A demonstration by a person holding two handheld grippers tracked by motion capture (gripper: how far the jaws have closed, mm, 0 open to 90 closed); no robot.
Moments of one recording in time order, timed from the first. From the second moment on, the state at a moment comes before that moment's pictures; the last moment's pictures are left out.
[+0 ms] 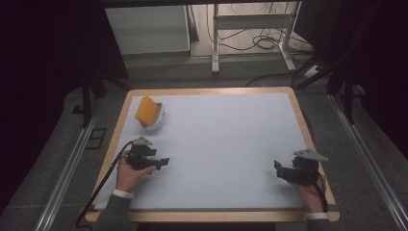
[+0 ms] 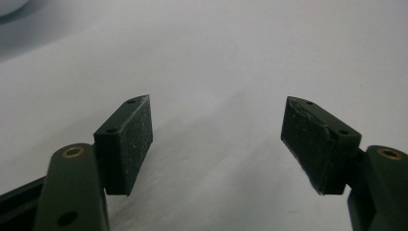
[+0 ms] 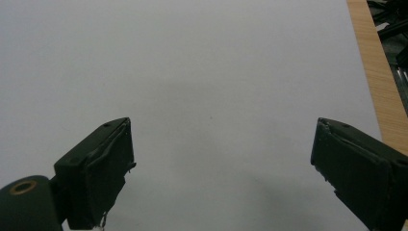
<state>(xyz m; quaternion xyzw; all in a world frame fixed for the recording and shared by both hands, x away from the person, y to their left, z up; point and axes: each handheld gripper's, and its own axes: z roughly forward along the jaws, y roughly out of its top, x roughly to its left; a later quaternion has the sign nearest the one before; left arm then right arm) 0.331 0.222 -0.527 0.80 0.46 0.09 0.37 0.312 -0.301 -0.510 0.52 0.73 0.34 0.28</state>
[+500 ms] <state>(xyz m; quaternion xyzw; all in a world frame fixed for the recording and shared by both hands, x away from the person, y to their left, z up) 0.329 0.227 -0.526 0.80 0.47 0.09 0.37 0.312 -0.300 -0.511 0.52 0.73 0.34 0.28</state>
